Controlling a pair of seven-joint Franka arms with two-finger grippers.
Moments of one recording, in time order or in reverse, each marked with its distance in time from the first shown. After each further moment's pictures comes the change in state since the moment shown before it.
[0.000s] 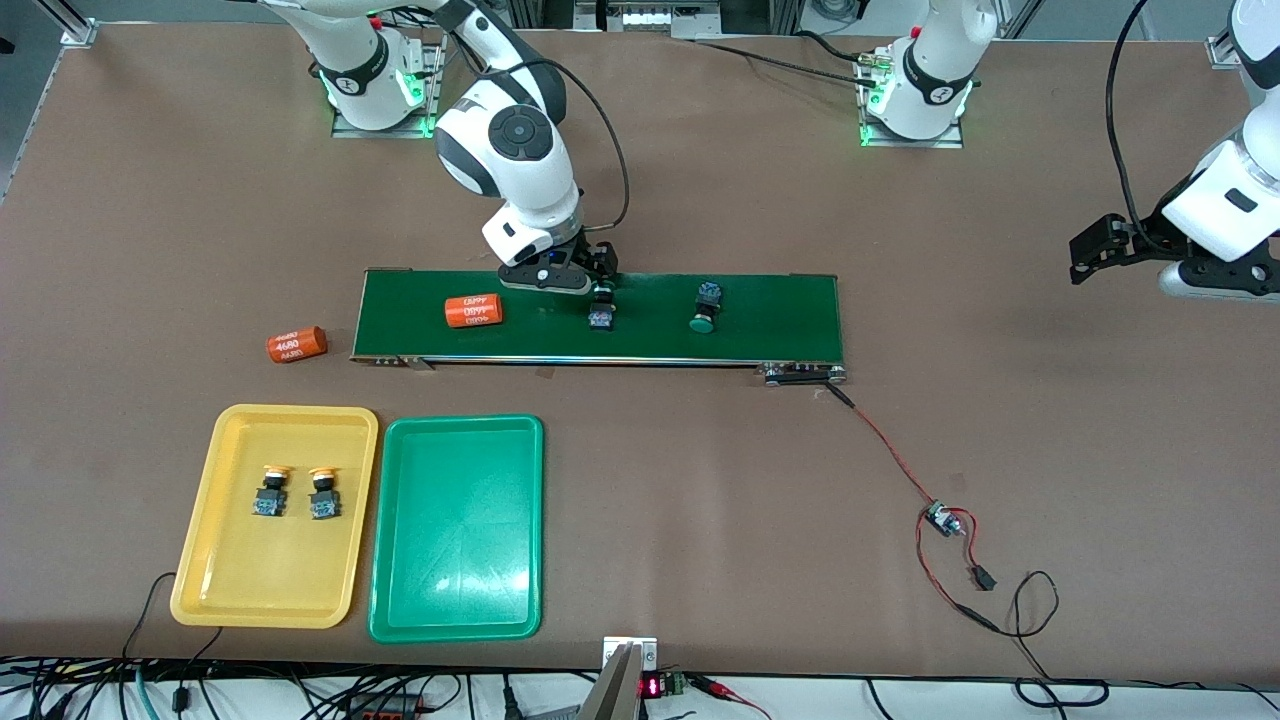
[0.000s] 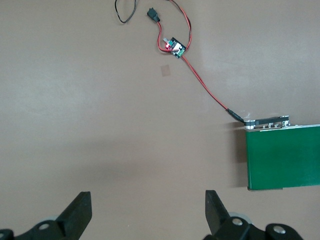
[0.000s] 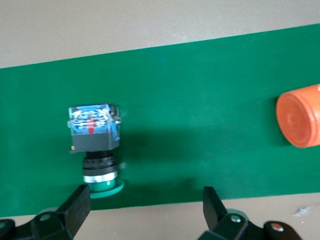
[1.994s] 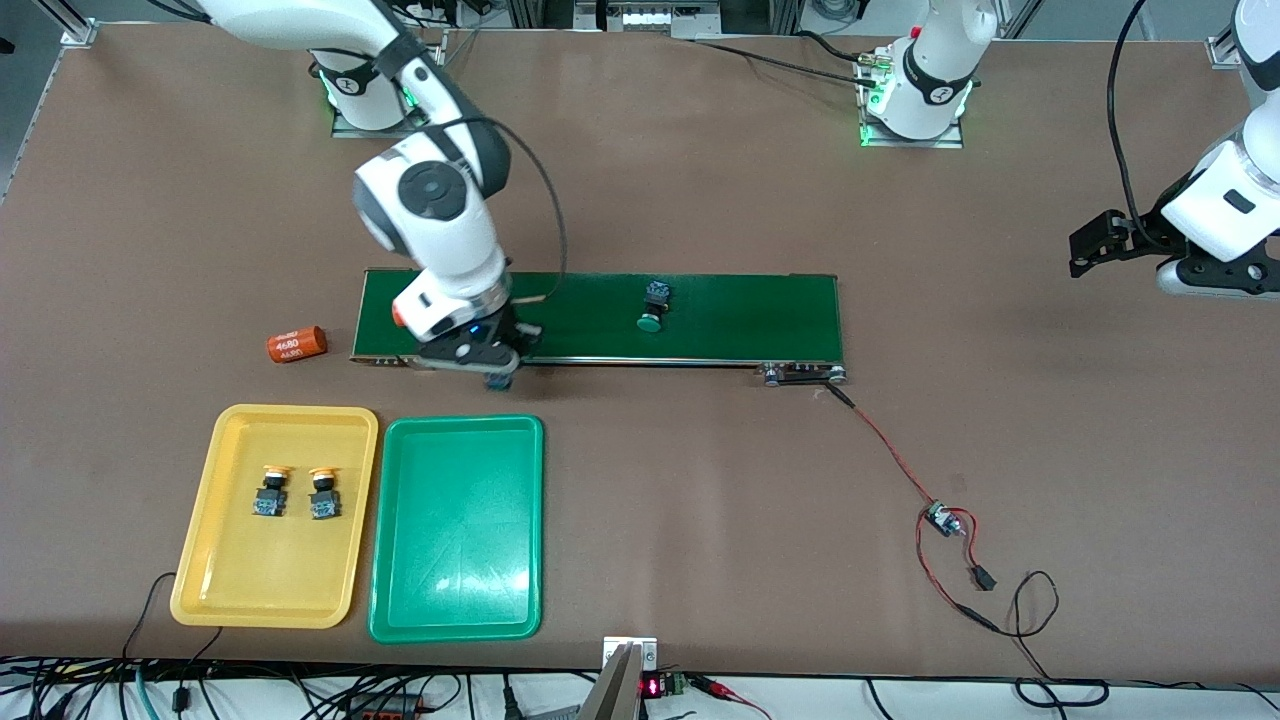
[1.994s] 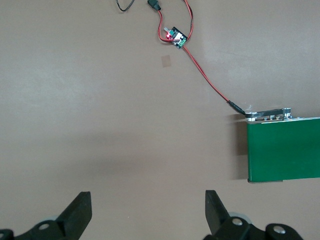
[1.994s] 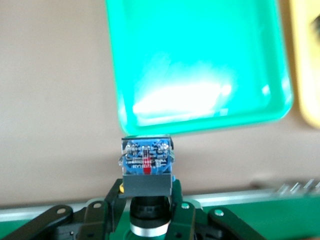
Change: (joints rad) left arm 0.000 0.000 0.005 0.001 0.000 -0.031 0.000; right arm -0.110 0.054 -0.146 0.231 -0.114 -0.068 -0.251
